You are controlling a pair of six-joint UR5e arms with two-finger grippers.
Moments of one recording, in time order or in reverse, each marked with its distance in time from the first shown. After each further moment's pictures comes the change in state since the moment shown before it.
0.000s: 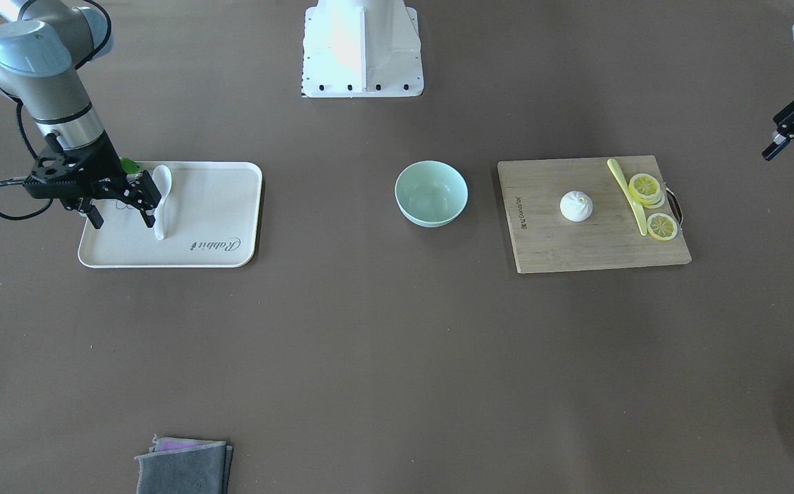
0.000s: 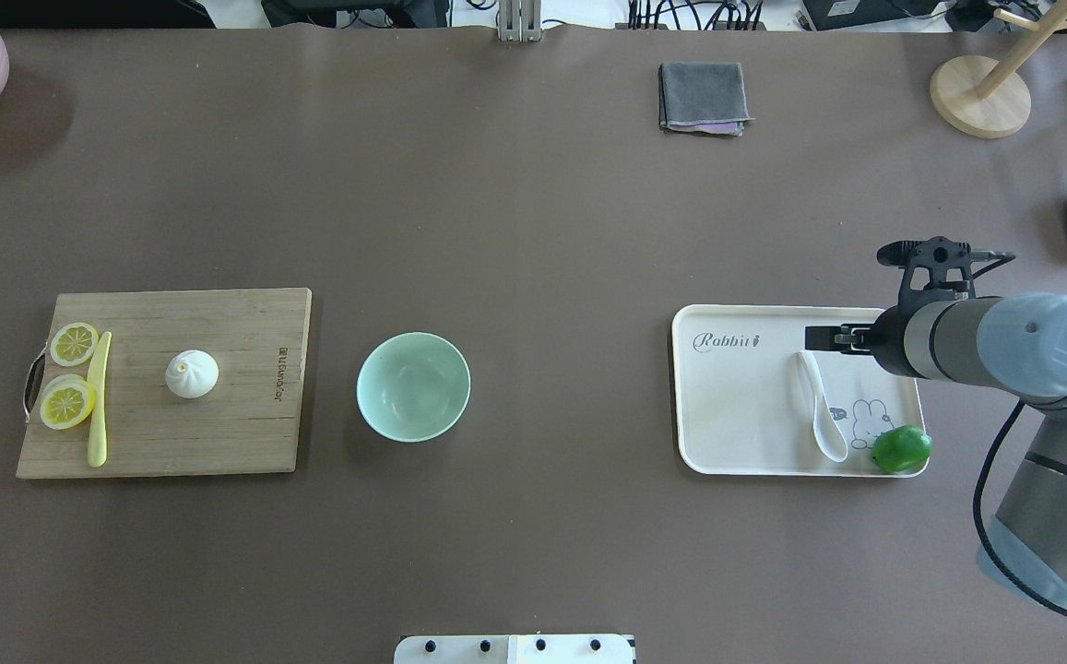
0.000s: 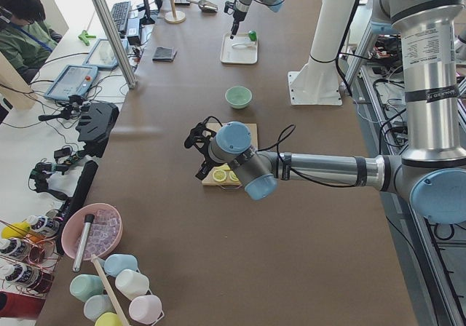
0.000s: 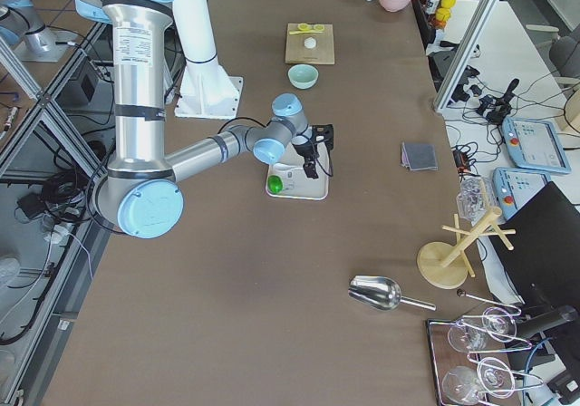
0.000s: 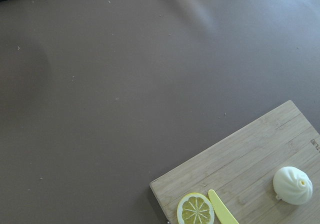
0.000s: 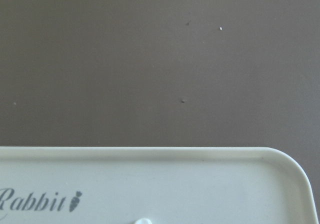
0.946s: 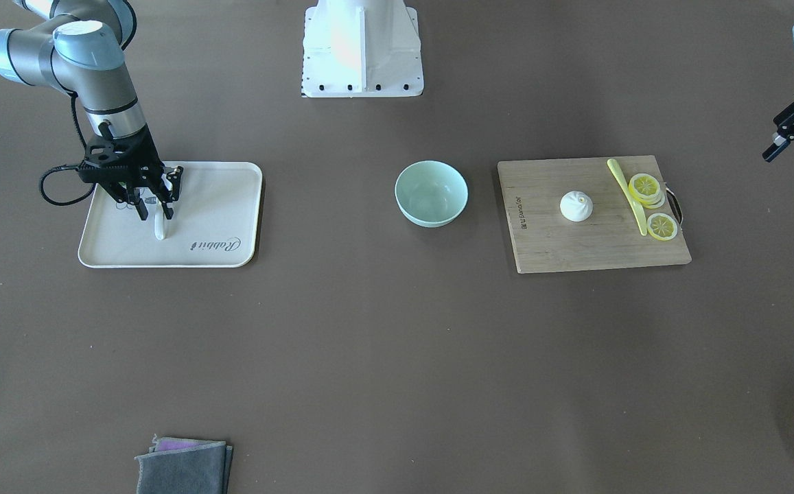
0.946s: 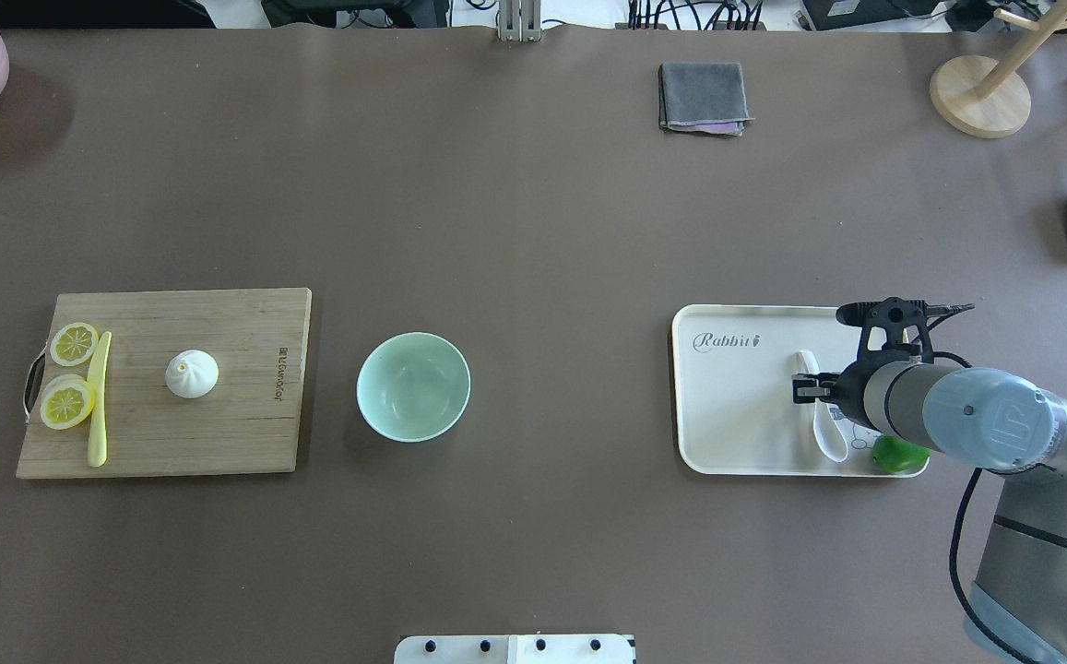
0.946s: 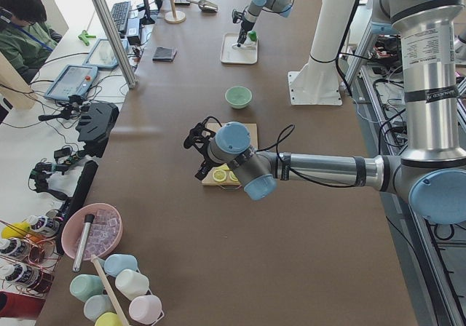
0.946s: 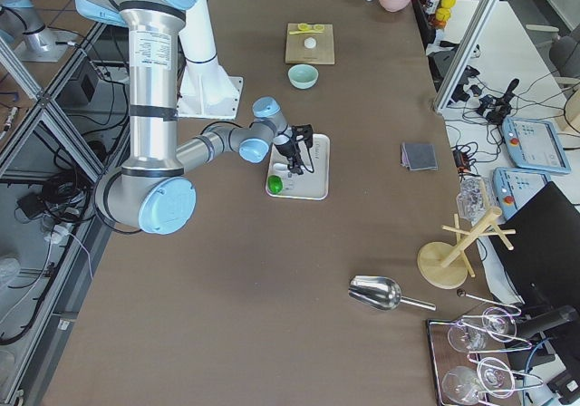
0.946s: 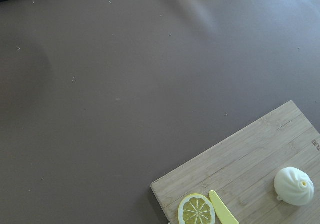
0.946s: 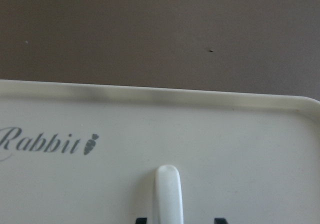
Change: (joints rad) left arm 0.000 -0.004 0.004 0.000 0.001 0.000; right arm -0.125 -0.011 -0.005 0.001 -0.112 0.022
